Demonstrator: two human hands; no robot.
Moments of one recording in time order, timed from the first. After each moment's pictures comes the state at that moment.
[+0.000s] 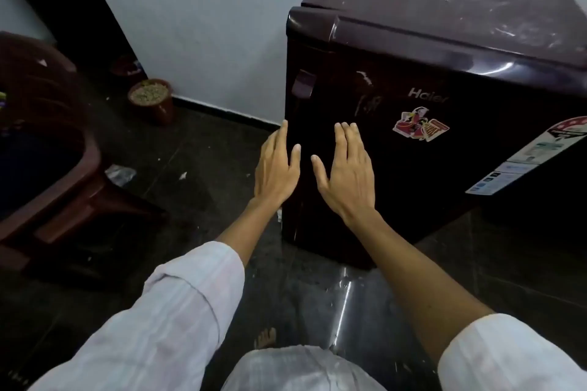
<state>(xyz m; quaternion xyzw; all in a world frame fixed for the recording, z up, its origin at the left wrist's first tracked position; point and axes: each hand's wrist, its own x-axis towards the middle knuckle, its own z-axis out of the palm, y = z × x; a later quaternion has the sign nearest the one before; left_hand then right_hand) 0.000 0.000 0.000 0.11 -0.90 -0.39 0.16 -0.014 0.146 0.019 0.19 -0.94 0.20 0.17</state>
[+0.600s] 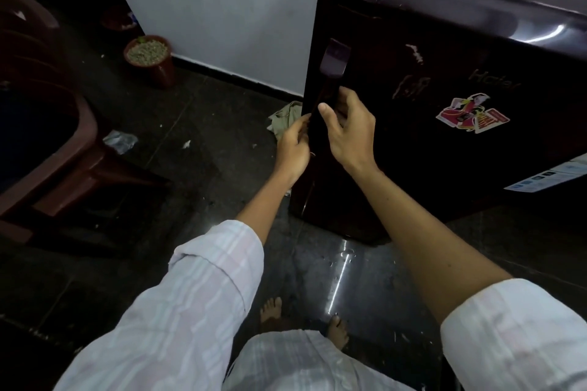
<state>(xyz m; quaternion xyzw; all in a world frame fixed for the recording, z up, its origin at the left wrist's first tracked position) -0.046 -0.022 -0.035 0.19 -0.73 -0.65 0.03 -0.080 0.083 0.016 0.14 -0.84 0.52 0.07</state>
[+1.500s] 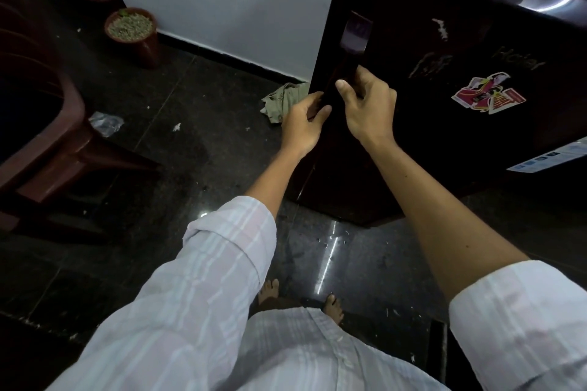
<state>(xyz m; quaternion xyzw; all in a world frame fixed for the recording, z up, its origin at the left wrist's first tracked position) -0.050 -0.036 -0.037 0.13 -0.76 -0.63 0.06 -0.081 0.077 0.026 0.11 -0.87 0.48 0.06</state>
